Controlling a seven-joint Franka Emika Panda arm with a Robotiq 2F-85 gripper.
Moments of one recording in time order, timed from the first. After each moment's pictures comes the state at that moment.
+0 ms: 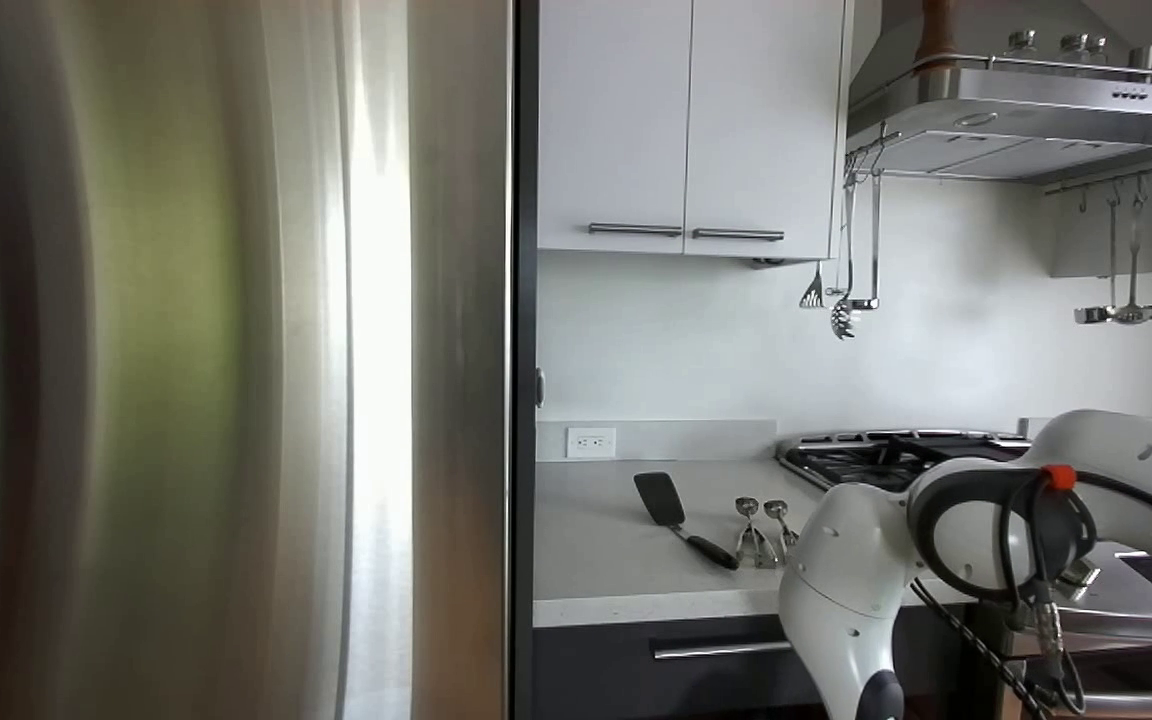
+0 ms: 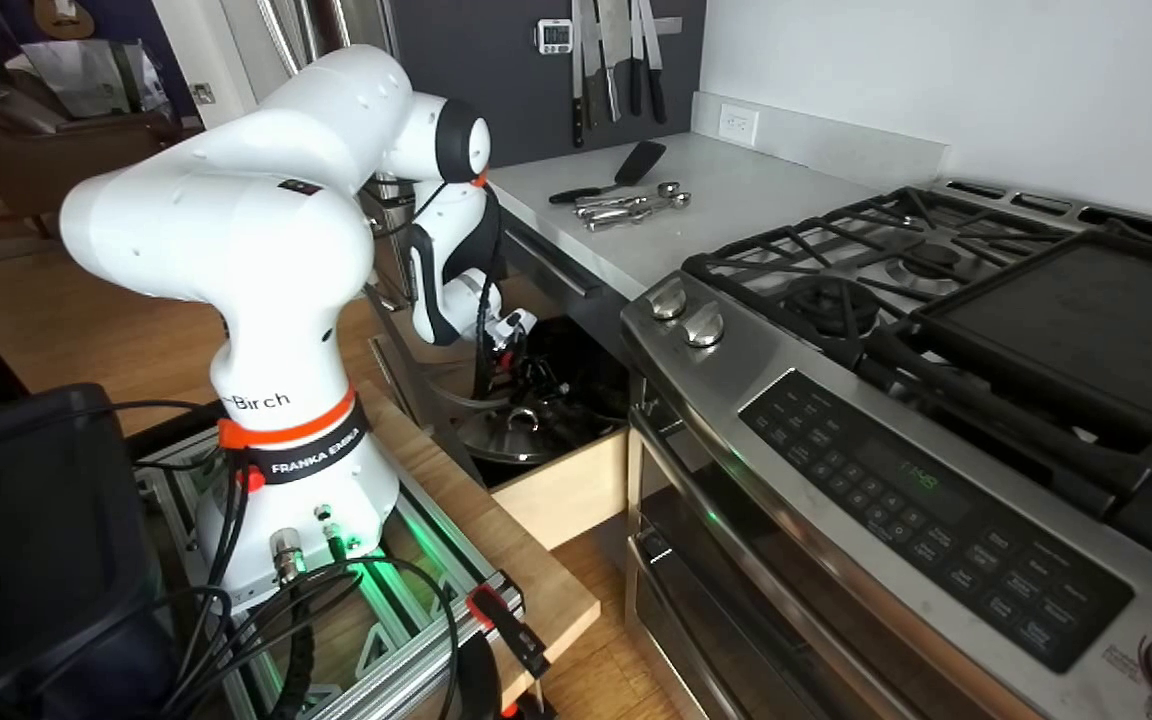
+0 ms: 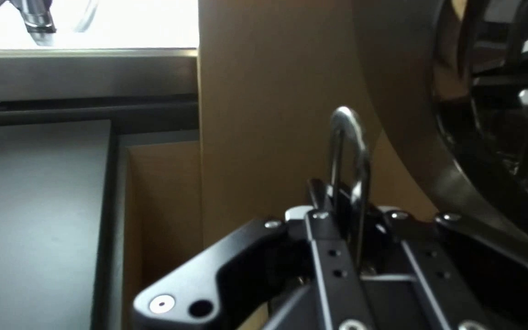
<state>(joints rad) 0.59 1.27 0.10 -1.58 -1.10 1.65 1.39</state>
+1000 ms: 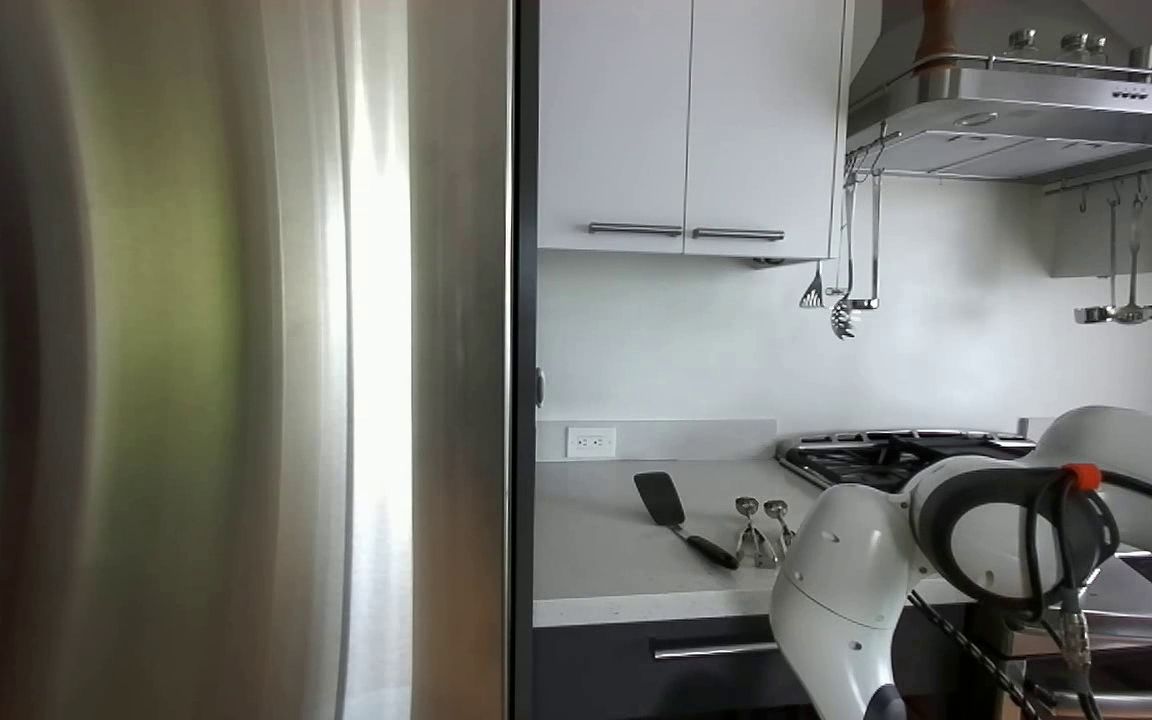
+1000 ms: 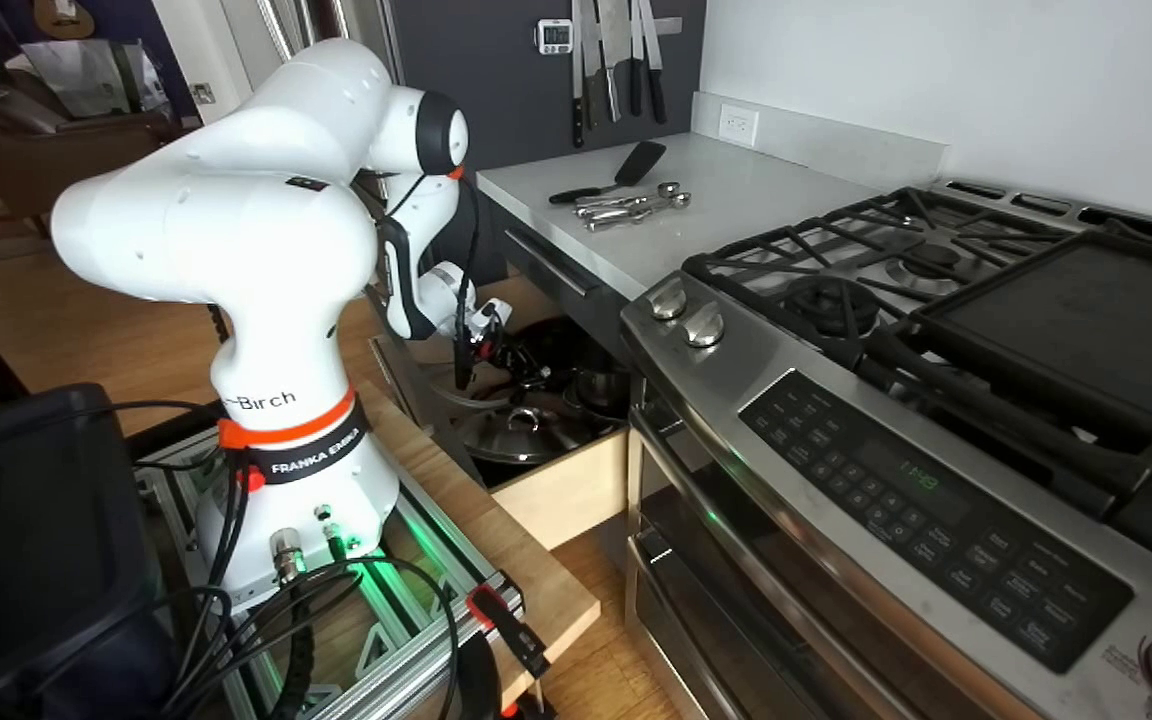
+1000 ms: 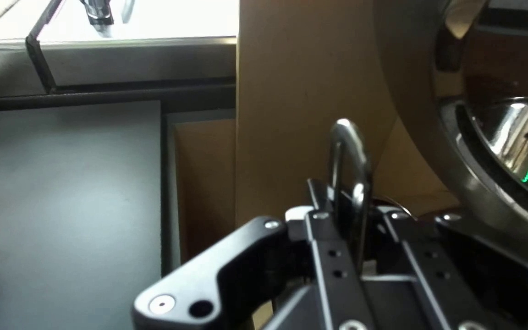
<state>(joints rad) 0.67 1.25 0.11 -1.59 -1.10 1.57 1.43</state>
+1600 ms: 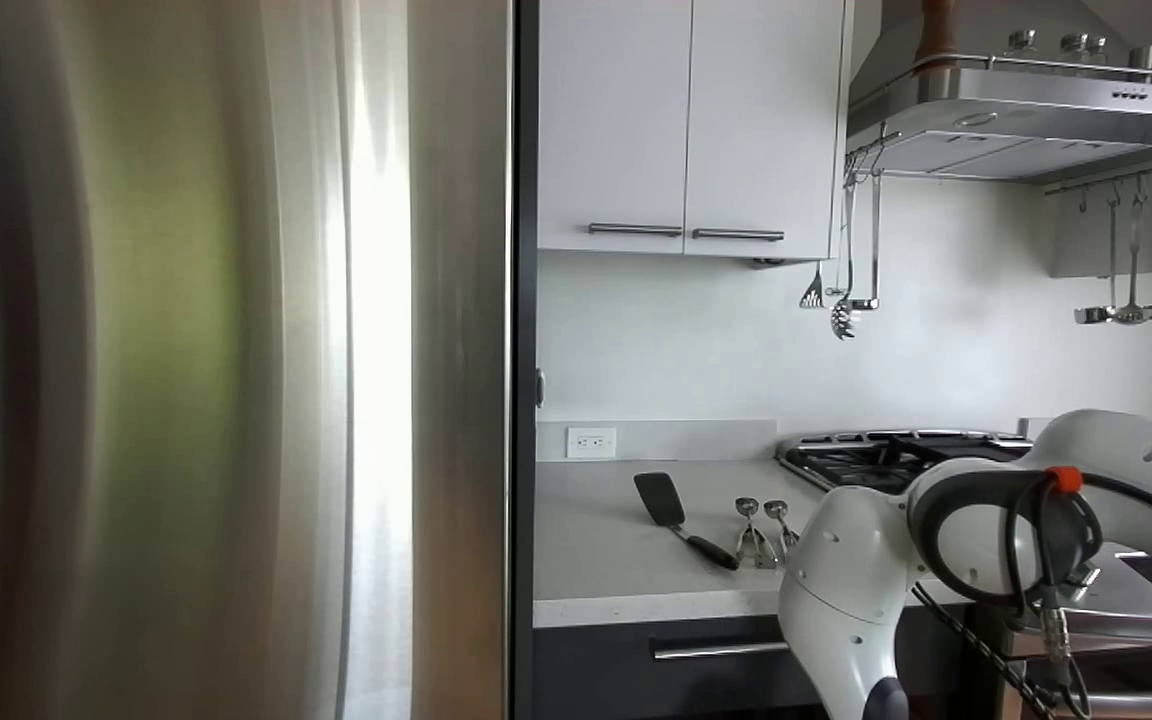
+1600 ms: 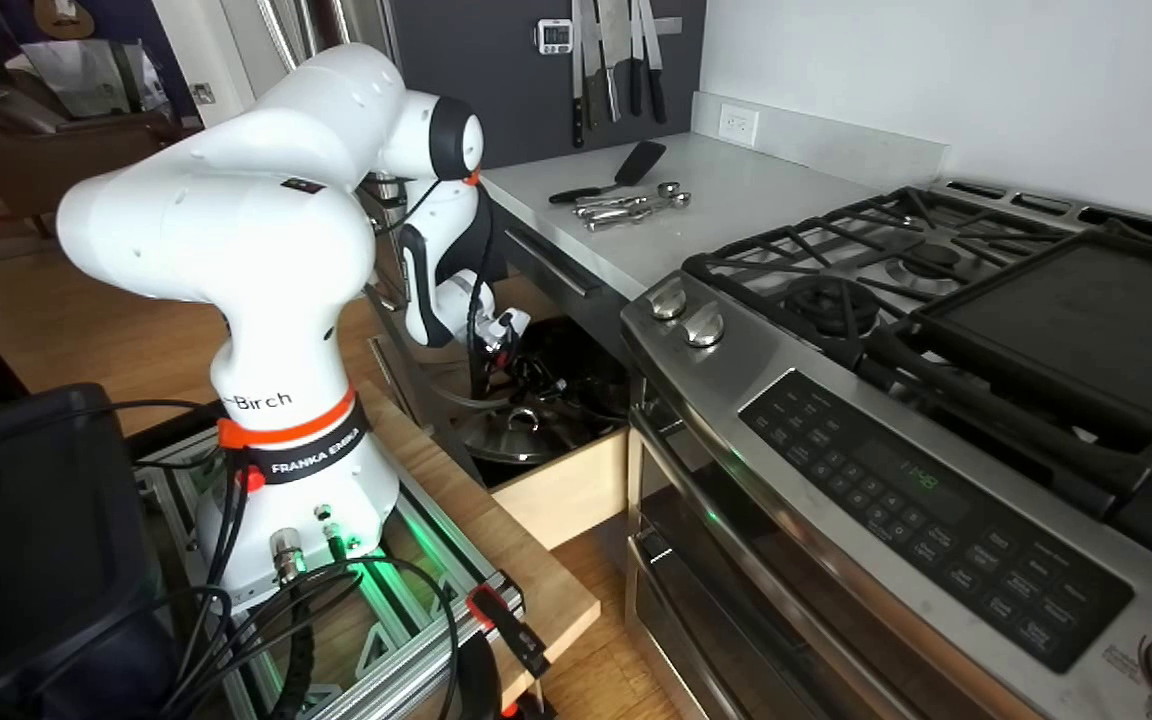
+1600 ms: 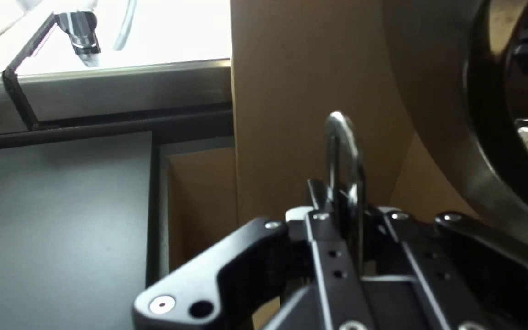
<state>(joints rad) 0.61 1.27 0.09 -1.60 -1.10 1.59 1.47</state>
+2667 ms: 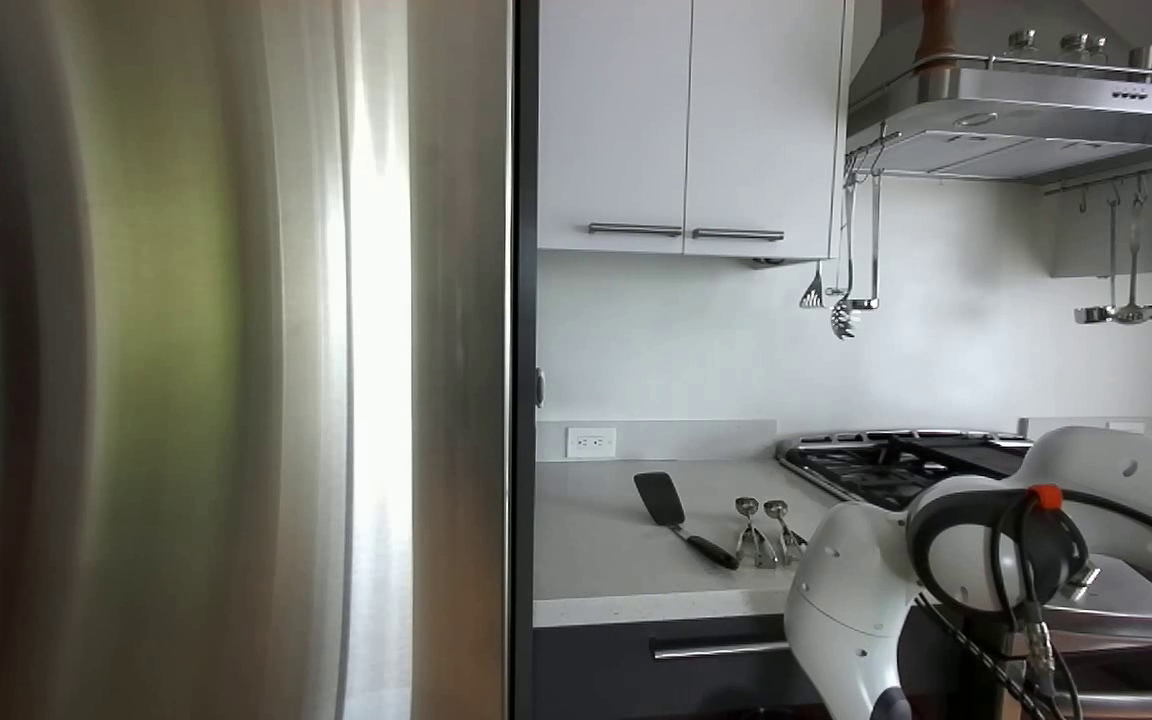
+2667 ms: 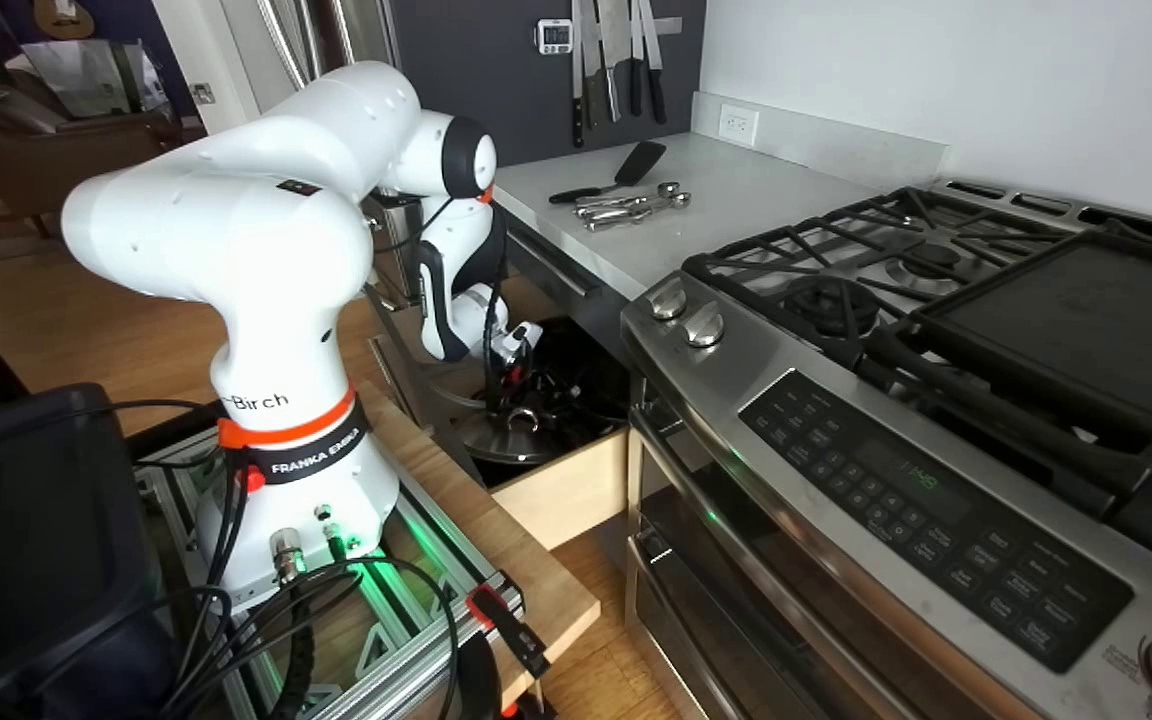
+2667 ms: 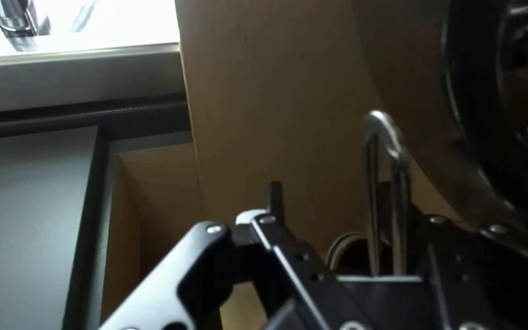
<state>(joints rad) 0.56 1.34 0.09 -1.54 -1.17 1.64 1.48</state>
